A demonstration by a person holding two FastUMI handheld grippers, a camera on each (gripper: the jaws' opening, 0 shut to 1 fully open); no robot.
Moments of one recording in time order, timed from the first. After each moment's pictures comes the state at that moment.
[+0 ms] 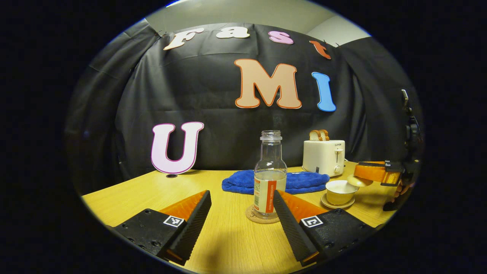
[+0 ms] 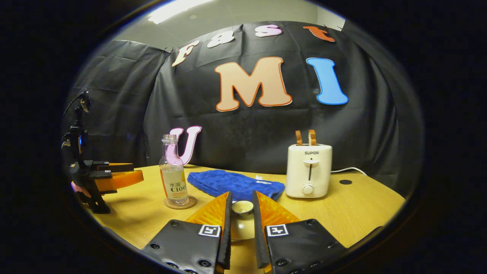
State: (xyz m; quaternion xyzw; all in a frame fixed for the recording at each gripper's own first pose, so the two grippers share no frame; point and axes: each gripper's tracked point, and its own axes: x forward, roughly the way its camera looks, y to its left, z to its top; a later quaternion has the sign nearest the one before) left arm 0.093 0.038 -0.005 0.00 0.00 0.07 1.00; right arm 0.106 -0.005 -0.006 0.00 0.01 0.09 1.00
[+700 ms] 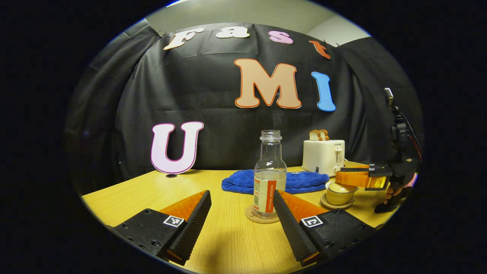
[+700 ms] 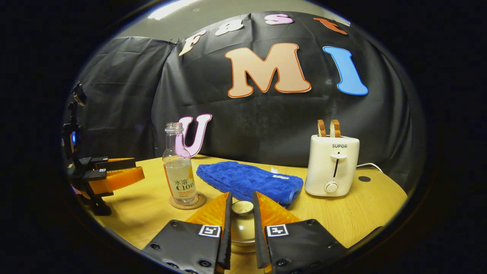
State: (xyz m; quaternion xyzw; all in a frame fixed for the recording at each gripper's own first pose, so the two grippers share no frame) left arm 0.092 0.038 -0.005 0.00 0.00 0.07 1.00; right arm 0.131 0.022 -0.022 -0.01 0.06 0.12 0.99
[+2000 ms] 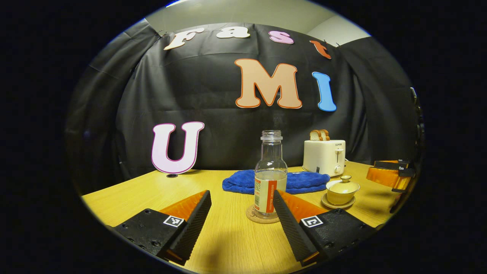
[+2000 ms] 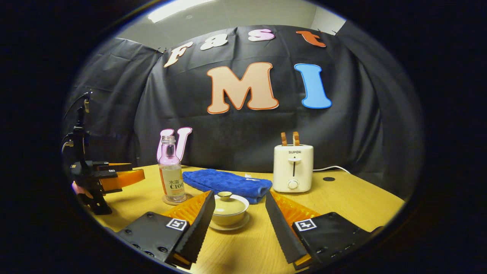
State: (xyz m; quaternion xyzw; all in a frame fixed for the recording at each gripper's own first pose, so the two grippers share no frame) left arm 0.092 0.040 -0.005 0.00 0.00 0.08 1.00; right arm 0.049 -0.033 0.001 0.00 0.00 0.00 1.00
